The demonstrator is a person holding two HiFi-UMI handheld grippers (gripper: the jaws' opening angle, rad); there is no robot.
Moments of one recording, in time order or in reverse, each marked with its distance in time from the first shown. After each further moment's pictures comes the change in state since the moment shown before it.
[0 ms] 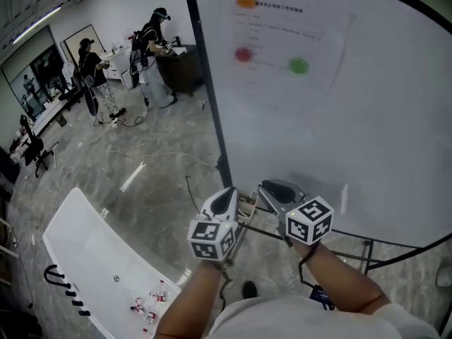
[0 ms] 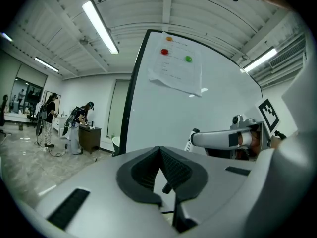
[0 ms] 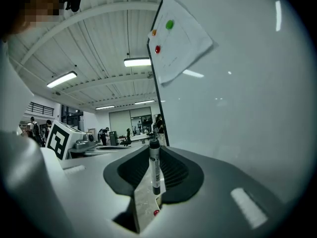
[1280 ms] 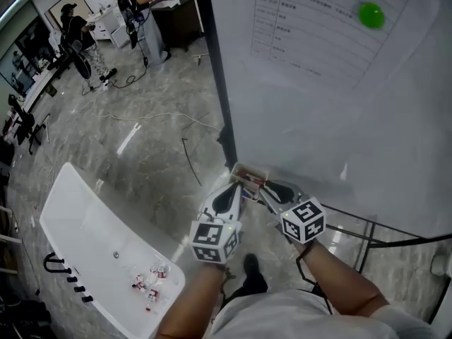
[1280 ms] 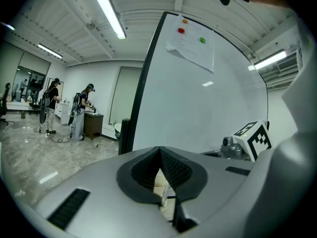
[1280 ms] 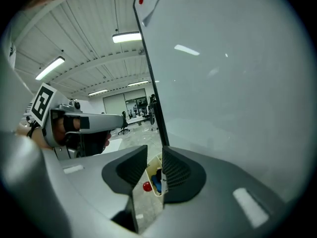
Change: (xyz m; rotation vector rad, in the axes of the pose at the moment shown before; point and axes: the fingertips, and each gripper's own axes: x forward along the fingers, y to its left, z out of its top) left arm 0.041 0.046 -0.105 -0.085 0.128 0.009; right arm 0.065 -0.057 -0.171 0.071 0.241 -0.048
